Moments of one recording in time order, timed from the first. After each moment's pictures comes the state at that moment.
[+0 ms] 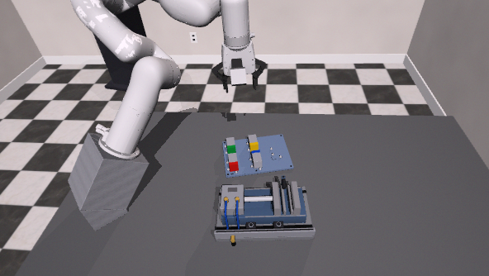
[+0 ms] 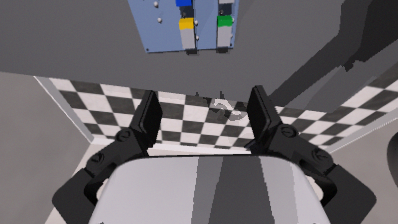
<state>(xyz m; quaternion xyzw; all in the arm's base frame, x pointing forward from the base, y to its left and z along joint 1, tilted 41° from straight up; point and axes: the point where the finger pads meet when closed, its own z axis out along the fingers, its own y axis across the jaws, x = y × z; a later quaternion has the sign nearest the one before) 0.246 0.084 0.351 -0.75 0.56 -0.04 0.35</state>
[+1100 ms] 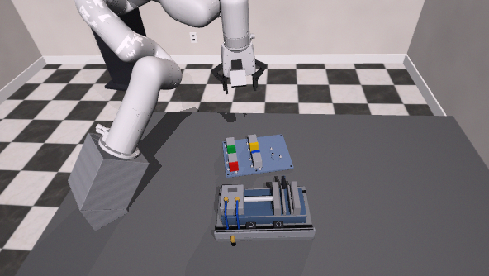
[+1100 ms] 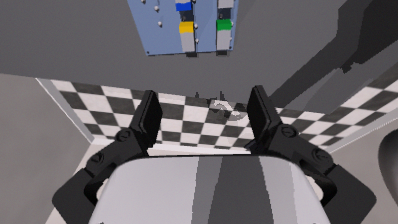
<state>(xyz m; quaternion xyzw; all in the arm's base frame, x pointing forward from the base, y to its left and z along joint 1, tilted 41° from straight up) 0.248 0.077 0.347 -0.75 0.56 -0.04 0.35</state>
